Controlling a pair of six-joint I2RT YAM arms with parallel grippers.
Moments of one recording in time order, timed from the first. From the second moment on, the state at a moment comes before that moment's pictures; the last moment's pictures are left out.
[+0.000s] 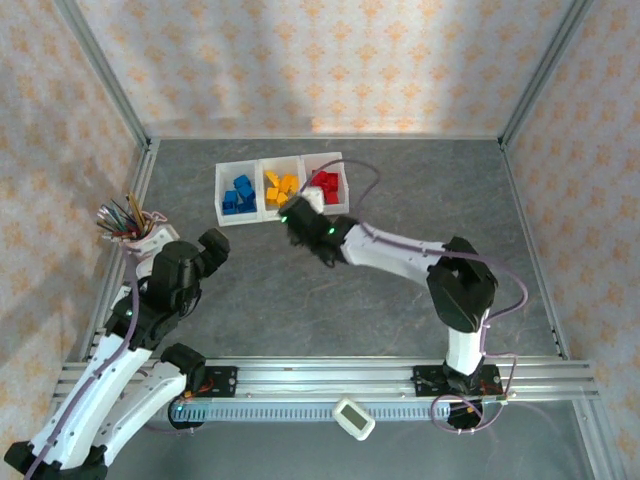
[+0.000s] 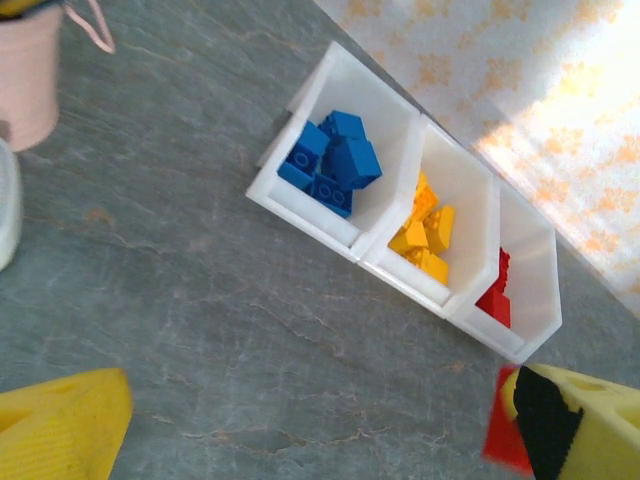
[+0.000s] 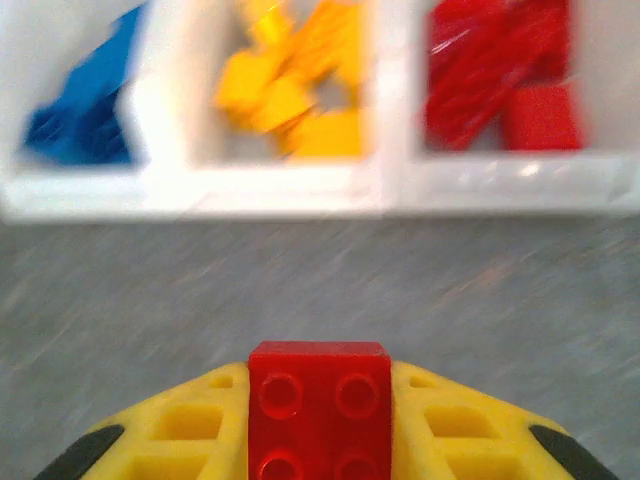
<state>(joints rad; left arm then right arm) -0.39 0.62 0.73 -0.73 -0.40 -0.96 0.88 1.86 1.43 -0.41 0.39 0.65</state>
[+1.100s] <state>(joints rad) -0.19 1.05 0.51 0.06 -0.61 -0.51 0.29 1.36 0.90 0.00 0.62 0.42</state>
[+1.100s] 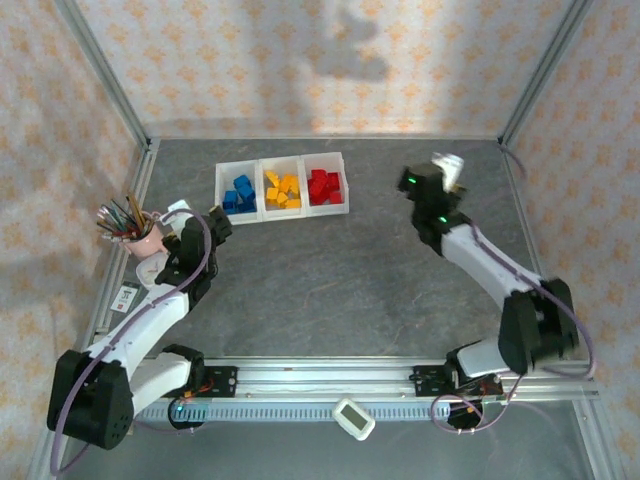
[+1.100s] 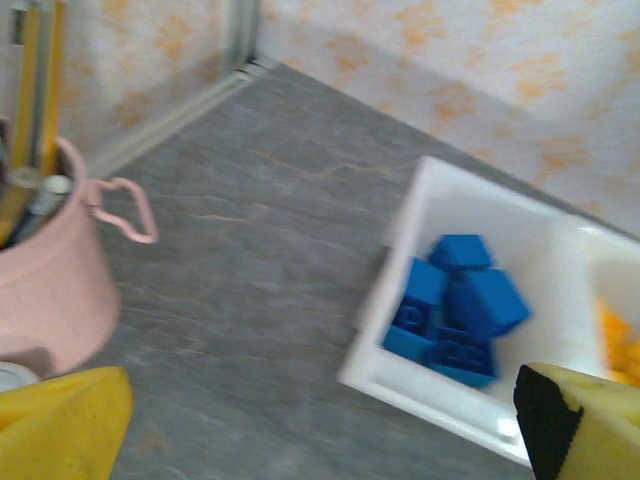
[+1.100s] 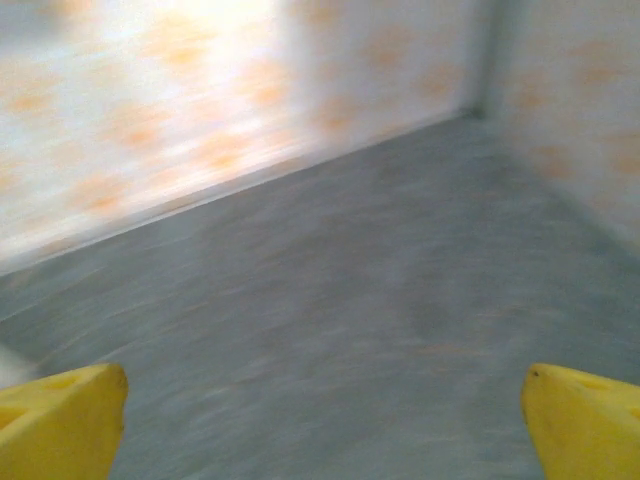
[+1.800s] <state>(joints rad) -0.04 1.53 0.21 1.13 -0.39 -0.11 0.00 1.51 0.21 1.03 0.16 0.21</state>
